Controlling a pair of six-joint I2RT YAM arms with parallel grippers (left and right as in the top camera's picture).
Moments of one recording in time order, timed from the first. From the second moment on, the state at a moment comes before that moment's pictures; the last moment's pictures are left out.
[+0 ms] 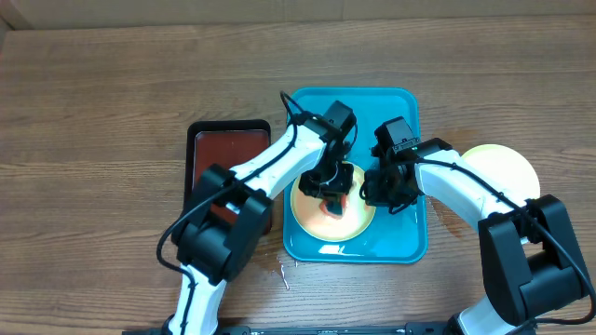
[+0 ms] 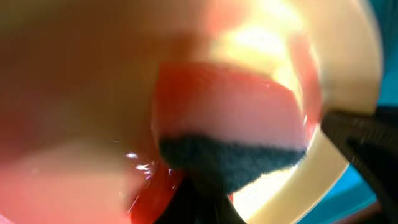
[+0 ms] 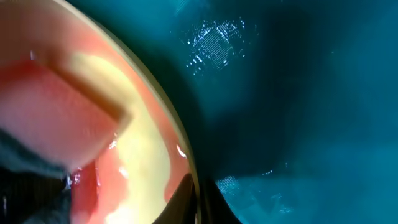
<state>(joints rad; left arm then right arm) -0.63 2.14 1.55 -0.99 0.36 -0.41 0.35 1.77 1.02 -0.72 -0.20 0.36</state>
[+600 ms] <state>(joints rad) -0.64 2.15 1.55 -1.20 0.15 -0.46 0.36 1.77 1.02 -0.72 -0.21 0.36</state>
